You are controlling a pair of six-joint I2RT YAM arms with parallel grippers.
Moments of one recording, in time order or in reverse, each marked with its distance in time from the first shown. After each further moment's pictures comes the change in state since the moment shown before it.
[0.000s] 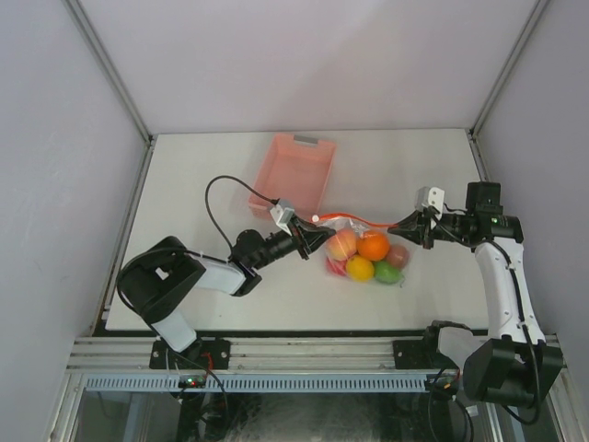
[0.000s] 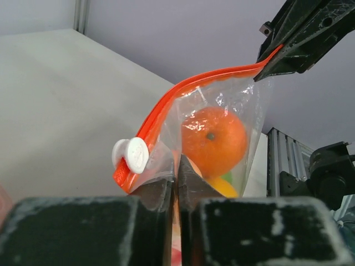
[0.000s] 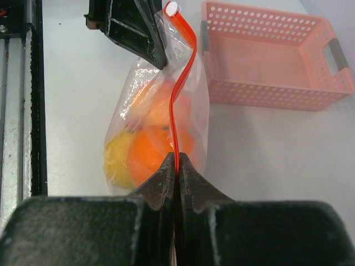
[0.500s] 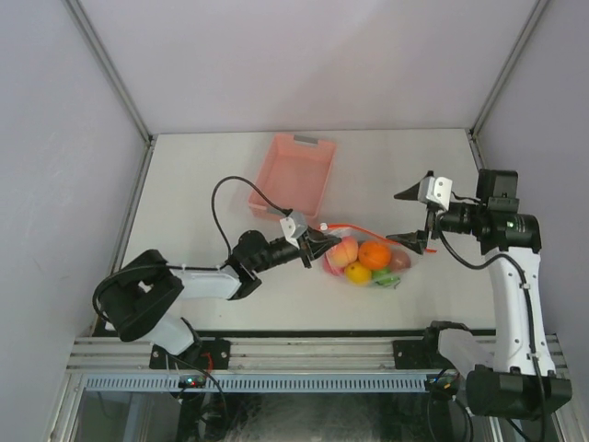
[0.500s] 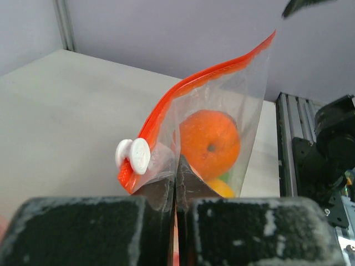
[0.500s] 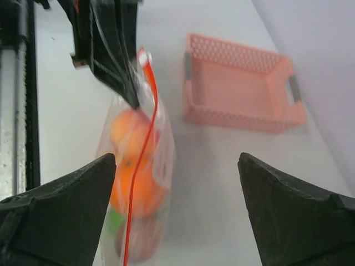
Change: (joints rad) left arm -0.061 -0.121 0.012 -0.157 0.053 0.240; right arm 0.026 -0.078 0.152 -0.043 0.045 0.092
